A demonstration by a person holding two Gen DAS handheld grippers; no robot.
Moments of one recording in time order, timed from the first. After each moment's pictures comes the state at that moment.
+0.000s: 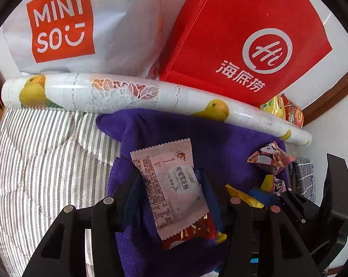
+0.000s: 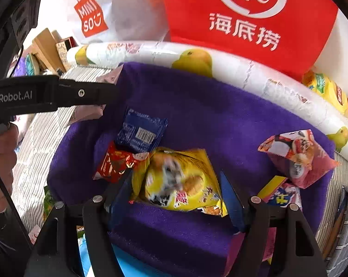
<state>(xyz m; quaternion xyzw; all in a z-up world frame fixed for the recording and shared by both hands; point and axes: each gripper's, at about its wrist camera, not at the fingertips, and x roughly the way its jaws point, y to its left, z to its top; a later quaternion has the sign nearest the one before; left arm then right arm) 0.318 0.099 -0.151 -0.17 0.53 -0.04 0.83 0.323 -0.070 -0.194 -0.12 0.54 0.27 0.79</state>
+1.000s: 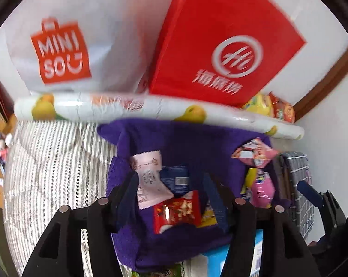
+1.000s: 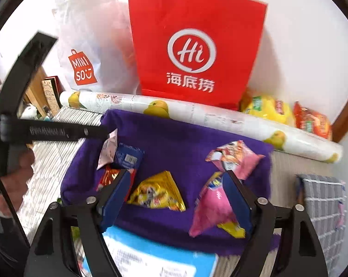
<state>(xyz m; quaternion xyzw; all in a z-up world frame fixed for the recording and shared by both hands) 0.291 0.081 -0.105 -0.14 0.50 -0.06 0.85 0.266 -0.116 -0.104 -0.10 0.42 0.17 0.88</state>
